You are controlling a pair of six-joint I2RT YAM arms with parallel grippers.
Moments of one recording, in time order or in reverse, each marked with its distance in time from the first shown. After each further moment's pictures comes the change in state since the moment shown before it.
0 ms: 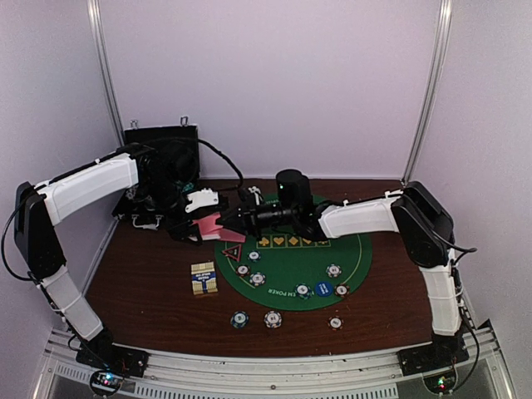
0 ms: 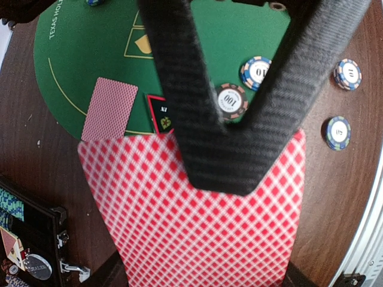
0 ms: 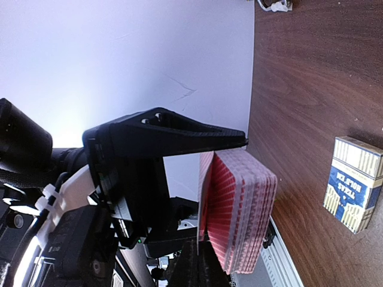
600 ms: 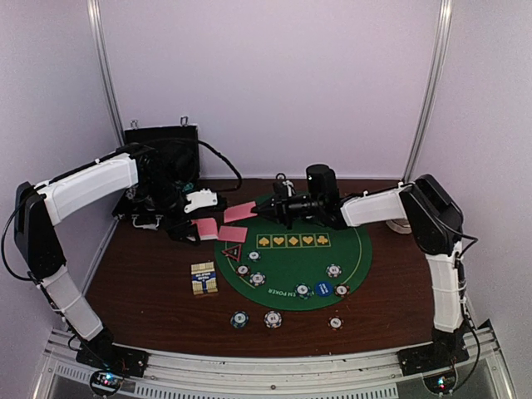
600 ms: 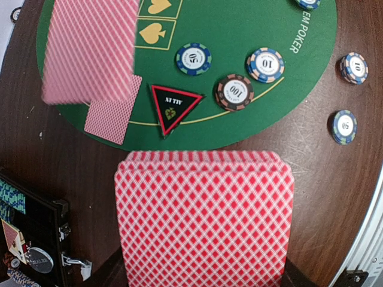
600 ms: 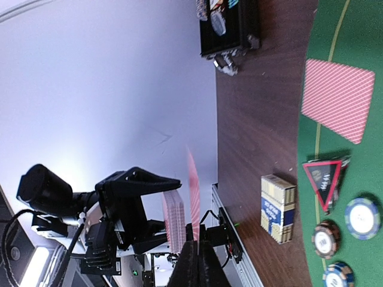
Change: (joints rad) left arm 0.002 0.000 0.000 -0.007 -0.030 0.001; right arm -0.186 -0.014 -0.088 -0.015 -0.045 -0.058
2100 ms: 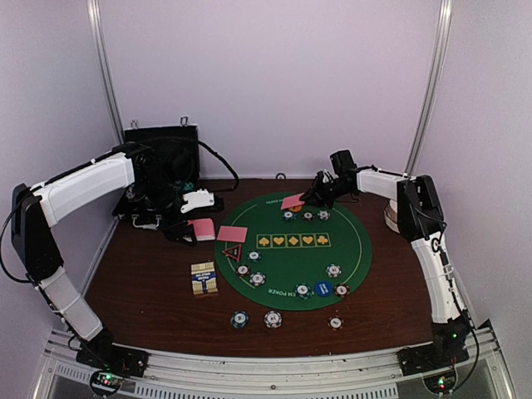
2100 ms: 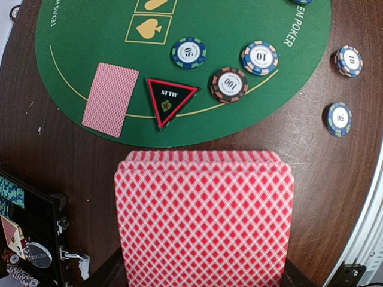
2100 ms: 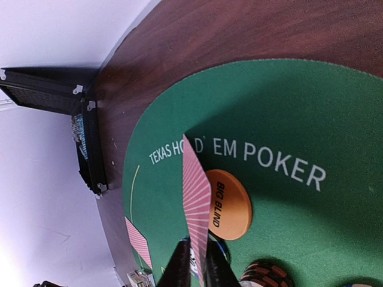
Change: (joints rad) left arm 0.007 -0.022 -0.003 -0.030 -0.001 0.011; right arm -0.327 0.377 0.686 -0.909 0.226 -0.611
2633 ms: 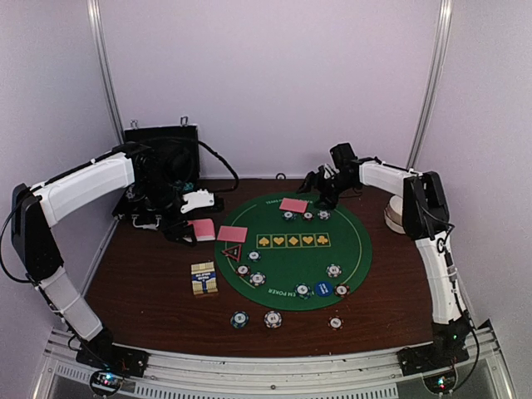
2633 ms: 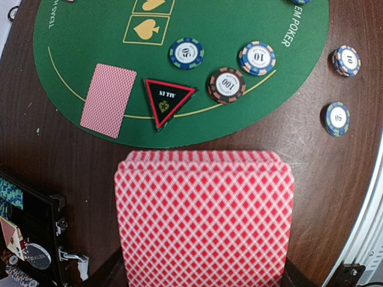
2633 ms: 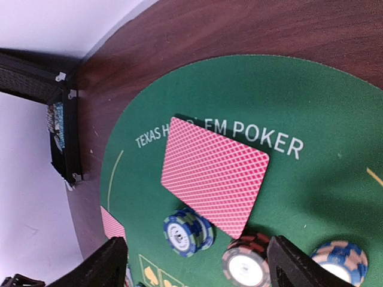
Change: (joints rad) left arm 0.000 0.000 0.000 -0.004 0.006 0.002; right arm 0.018 -0.068 -0.008 -0.150 0.114 -0.154
